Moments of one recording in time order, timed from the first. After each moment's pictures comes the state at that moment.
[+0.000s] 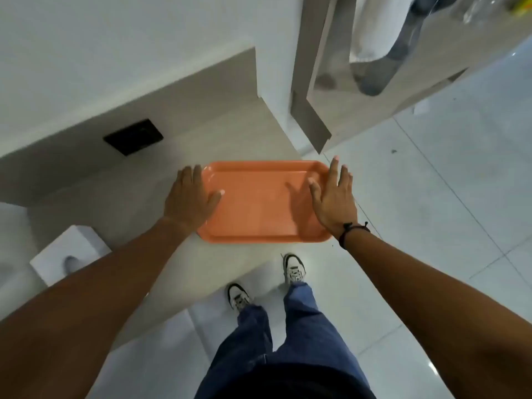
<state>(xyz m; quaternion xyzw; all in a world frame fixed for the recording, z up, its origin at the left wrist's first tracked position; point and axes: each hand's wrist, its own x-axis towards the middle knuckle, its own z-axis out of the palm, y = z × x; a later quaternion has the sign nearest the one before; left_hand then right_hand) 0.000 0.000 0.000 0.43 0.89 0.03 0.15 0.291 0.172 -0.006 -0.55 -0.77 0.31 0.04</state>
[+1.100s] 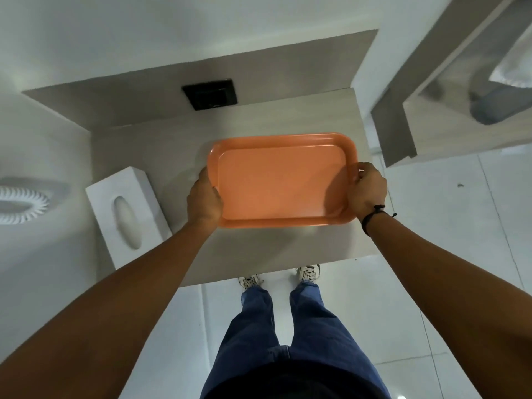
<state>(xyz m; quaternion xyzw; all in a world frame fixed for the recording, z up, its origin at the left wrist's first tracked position) -0.027 -0.084 -0.039 0.10 0.95 0.23 0.21 0.170 0.207 -0.055 -0.56 -0.75 0.35 0.06</state>
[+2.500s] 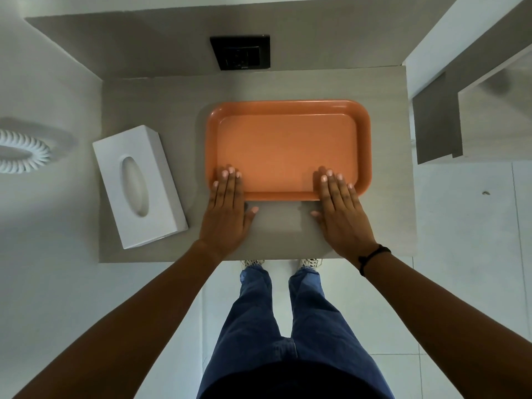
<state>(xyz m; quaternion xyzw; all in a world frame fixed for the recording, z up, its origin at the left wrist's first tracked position) 0.046 -0.148 -0.104 0.36 0.93 0.00 0.07 0.203 0.118 -0.108 -0.10 -0.99 0.02 -0.05</state>
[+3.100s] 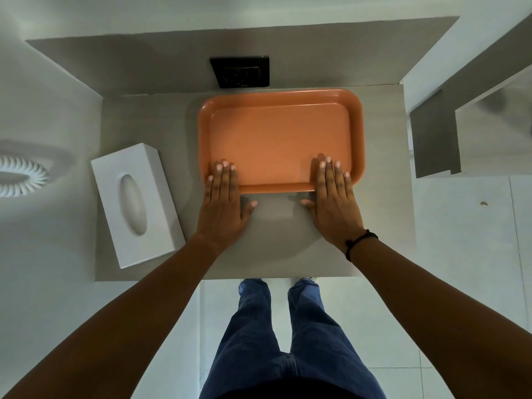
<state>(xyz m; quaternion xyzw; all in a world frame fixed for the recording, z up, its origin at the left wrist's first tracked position) -0.002 -0.124 -0.101 0.34 0.94 -0.01 0.08 0.135 0.131 -0.104 -0.15 -0.99 0.03 -0.07</state>
